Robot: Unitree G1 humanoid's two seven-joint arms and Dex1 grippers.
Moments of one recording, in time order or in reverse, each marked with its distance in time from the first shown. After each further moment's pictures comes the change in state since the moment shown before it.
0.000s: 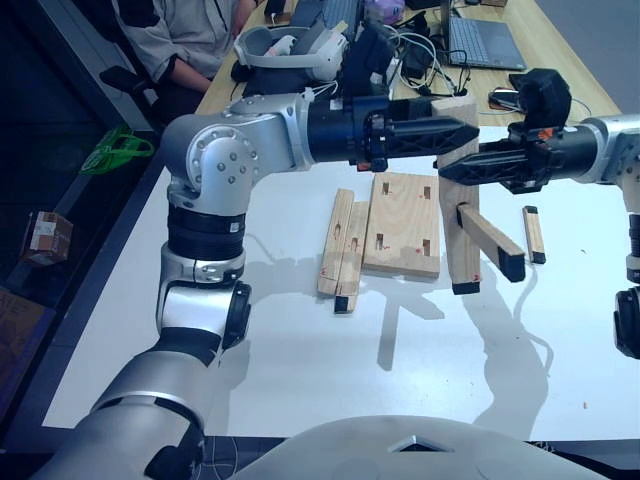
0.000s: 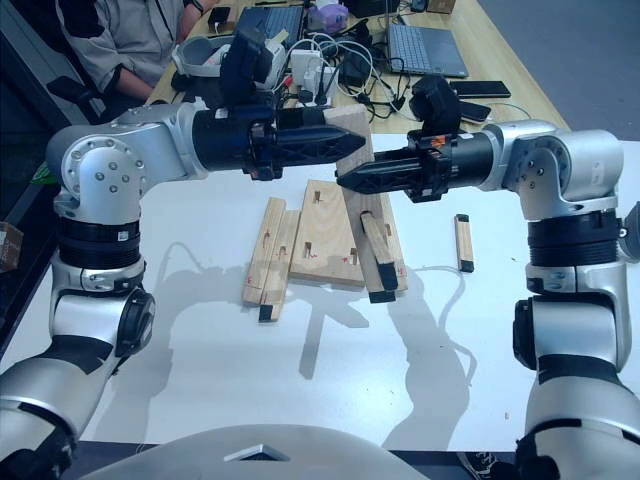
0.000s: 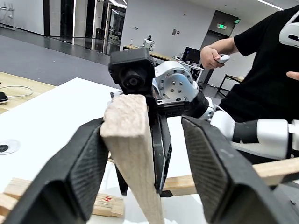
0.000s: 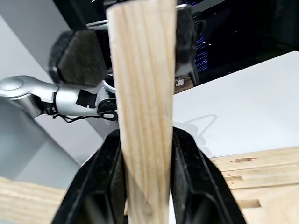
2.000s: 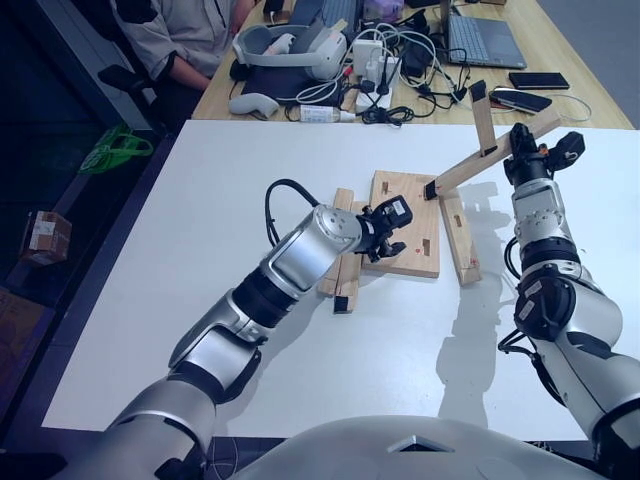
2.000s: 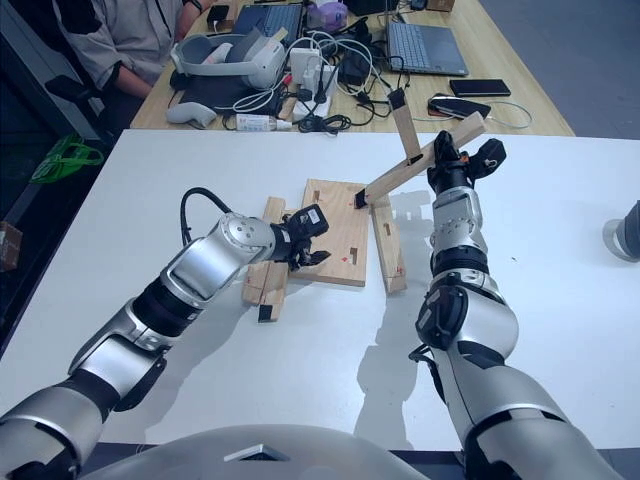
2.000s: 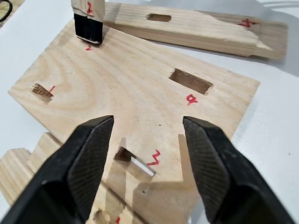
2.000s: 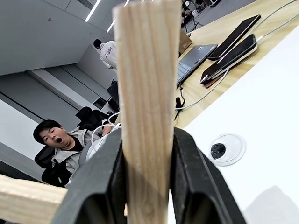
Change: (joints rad) left arm 0.260 -0.043 -0.575 -0.004 0.797 -0.128 0.250; right arm -0.042 0.489 -0.684 0.877 -0.106 -1.043 -1.108
